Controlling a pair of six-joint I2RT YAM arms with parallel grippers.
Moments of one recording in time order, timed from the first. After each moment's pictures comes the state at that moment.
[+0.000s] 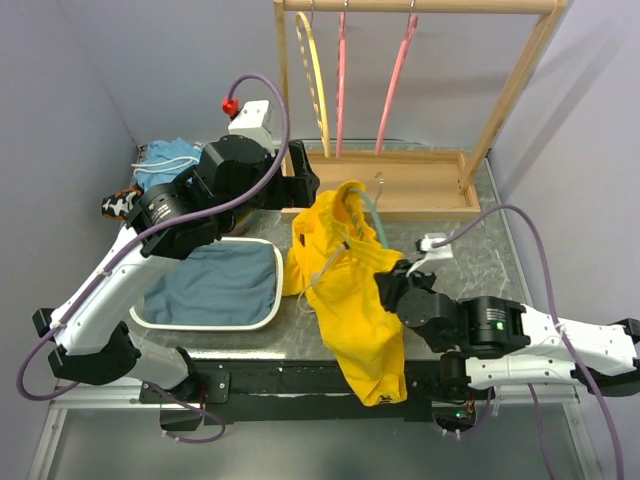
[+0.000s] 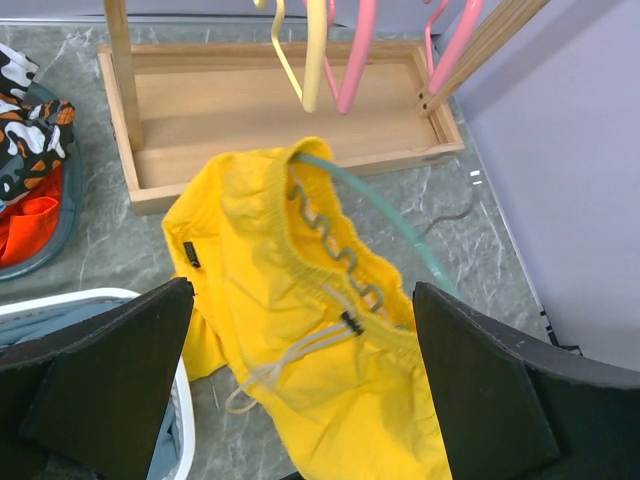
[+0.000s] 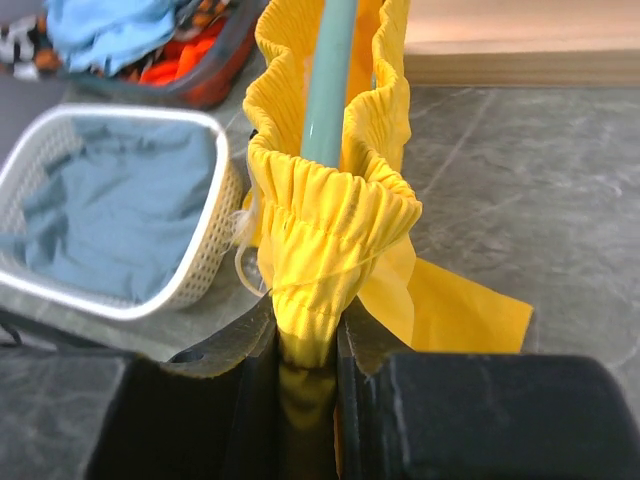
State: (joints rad) left arm -0.94 1.41 2.00 -0.98 -0.44 -0.57; right arm 1.41 0.79 0.97 -0.78 0.96 0.83
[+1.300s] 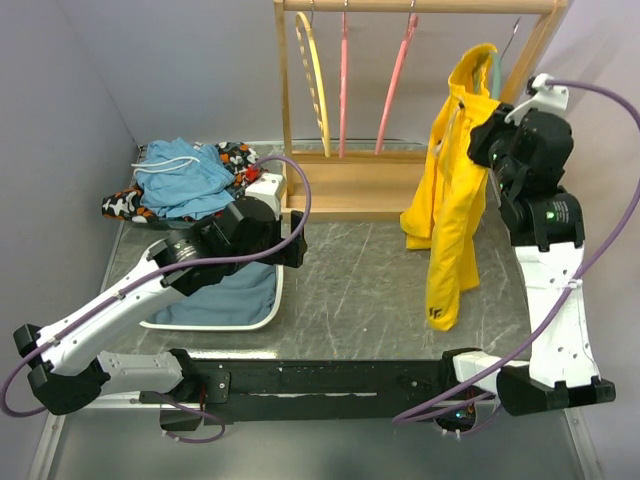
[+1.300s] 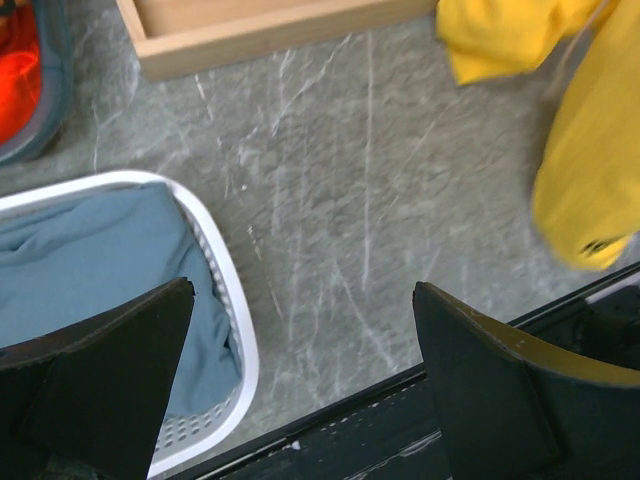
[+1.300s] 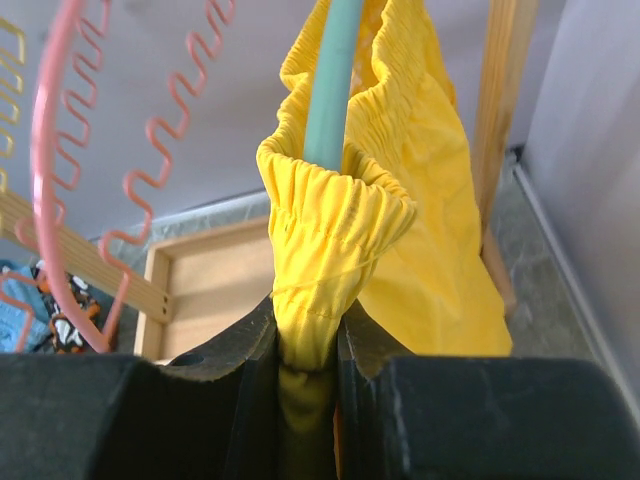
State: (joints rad) left arm -0.94 1.16 1.39 -0.83 -0.34 -0.53; right arm 0.11 1.17 1.67 -0.65 0.21 0.27
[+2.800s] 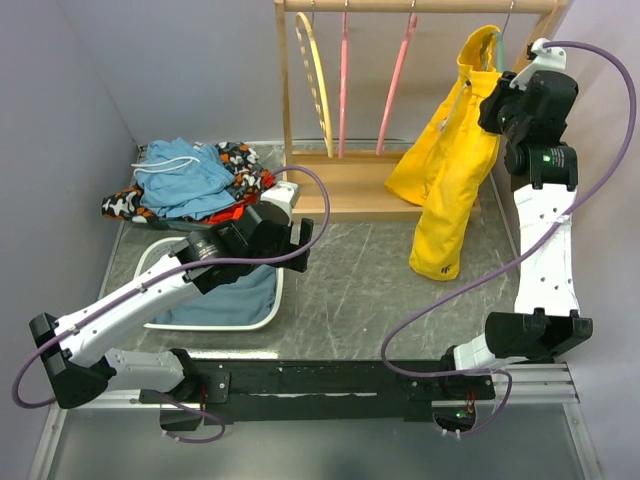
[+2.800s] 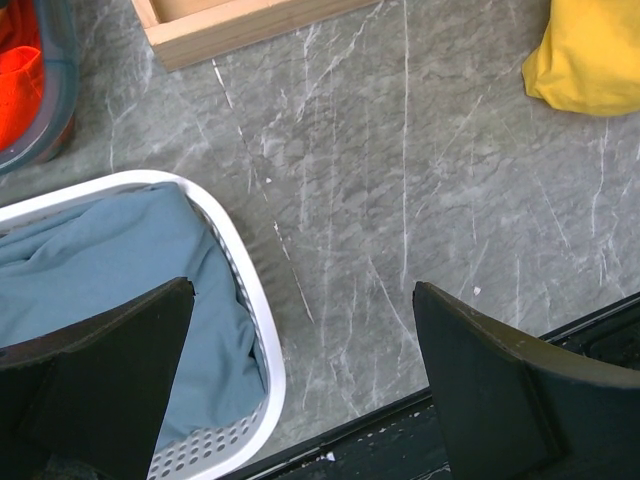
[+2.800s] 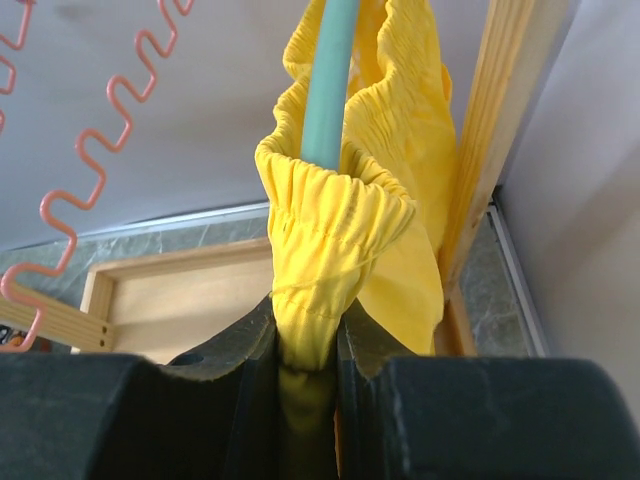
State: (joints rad) left arm -0.94 1.21 1.30 -0.77 -0.36 -0.47; right arm -0.08 1.48 1.91 -0.60 -0.01 0.14
